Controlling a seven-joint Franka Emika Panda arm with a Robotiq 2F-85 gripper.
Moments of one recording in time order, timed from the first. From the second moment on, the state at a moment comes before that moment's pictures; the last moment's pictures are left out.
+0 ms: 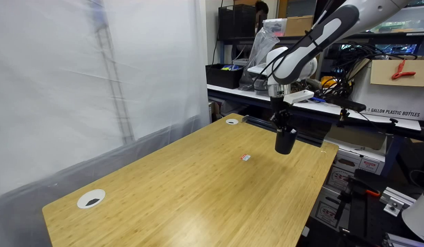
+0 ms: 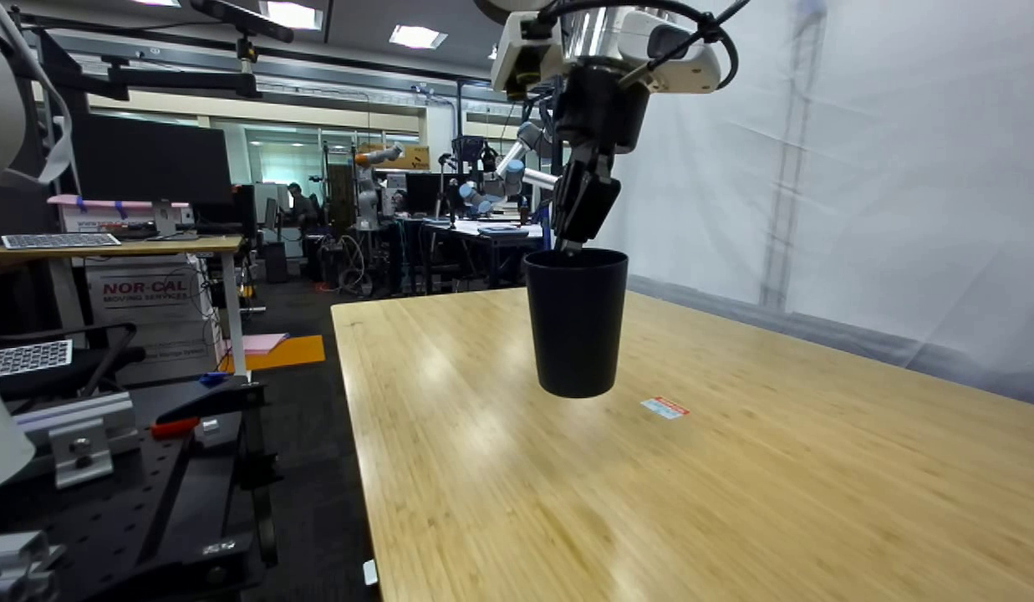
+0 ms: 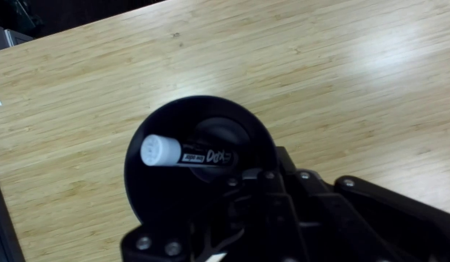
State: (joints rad) arm -0.07 0.16 -0.10 -2.23 0.05 2.17 0.10
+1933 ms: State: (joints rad) arm -0.09 0.30 -0.10 -2.24 0.09 2.29 0.07
